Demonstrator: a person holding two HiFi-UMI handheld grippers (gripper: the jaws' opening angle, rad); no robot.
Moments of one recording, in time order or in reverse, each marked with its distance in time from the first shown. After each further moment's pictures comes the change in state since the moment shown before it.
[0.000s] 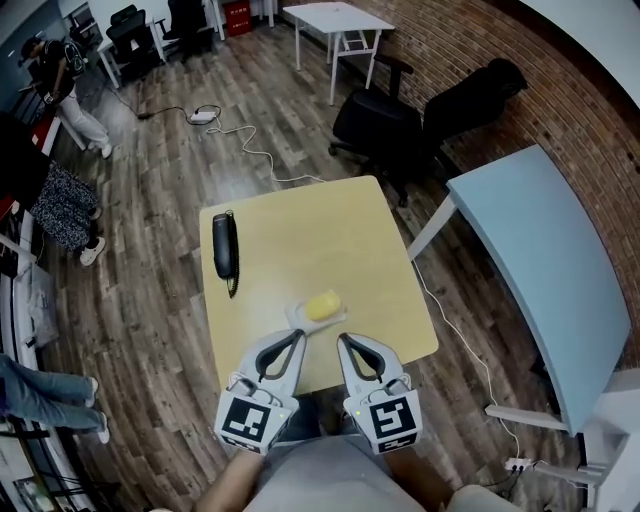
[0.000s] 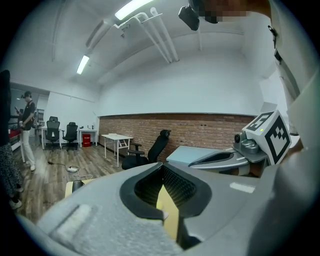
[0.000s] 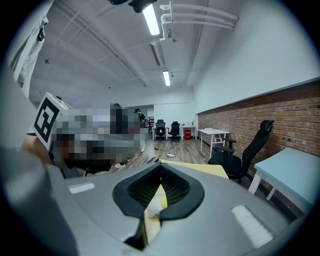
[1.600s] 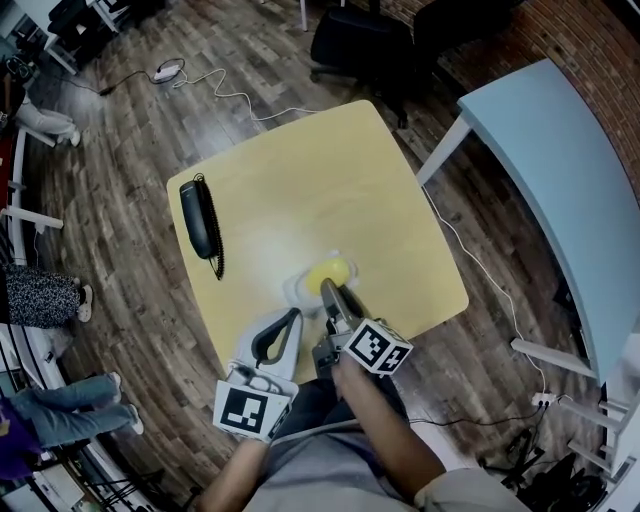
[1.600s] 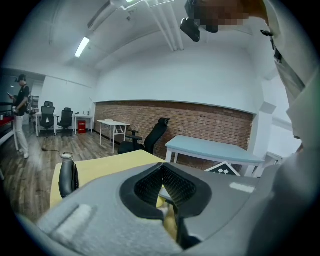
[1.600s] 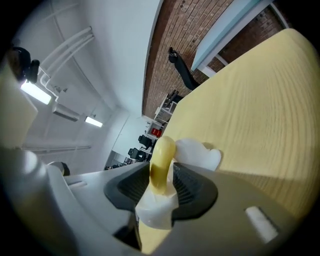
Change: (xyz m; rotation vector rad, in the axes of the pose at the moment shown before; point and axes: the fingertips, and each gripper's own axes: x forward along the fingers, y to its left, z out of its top) left arm 0.049 0.033 -0.082 -0.064 0.133 -0.059; right arm 0.133 -0.049 -0.182 1.227 -0.121 -0.149
